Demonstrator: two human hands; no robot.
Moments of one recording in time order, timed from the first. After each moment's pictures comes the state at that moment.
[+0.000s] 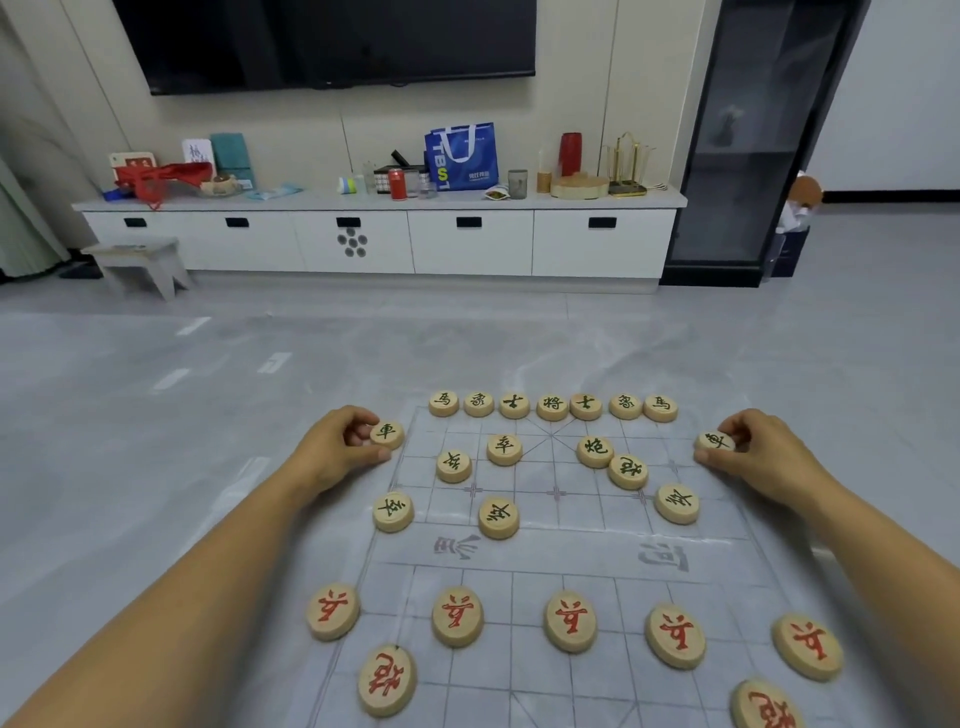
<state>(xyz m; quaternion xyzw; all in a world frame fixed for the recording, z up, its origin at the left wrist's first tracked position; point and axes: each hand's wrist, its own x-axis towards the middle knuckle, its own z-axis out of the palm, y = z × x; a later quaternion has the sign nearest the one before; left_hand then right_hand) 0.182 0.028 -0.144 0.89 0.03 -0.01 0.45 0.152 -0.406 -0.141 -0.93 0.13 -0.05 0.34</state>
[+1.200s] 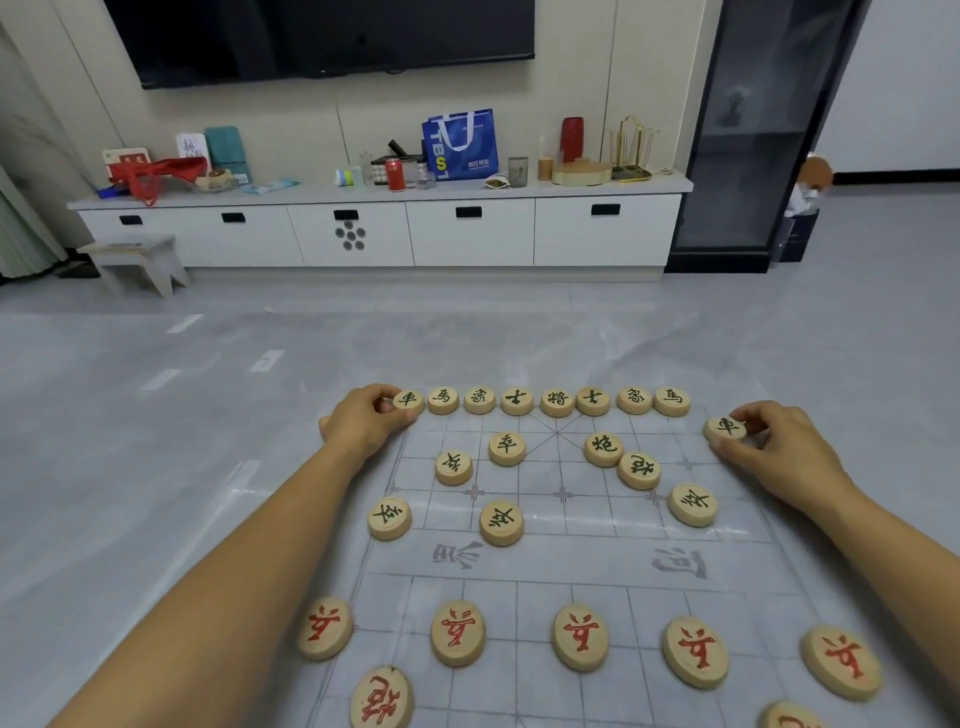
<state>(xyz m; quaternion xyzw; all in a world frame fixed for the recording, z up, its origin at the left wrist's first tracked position) 0.226 -0.009 -0.150 0.90 0.12 0.06 0.41 0.156 -0.409 -0.154 -0.94 0.12 -0.10 0.30</state>
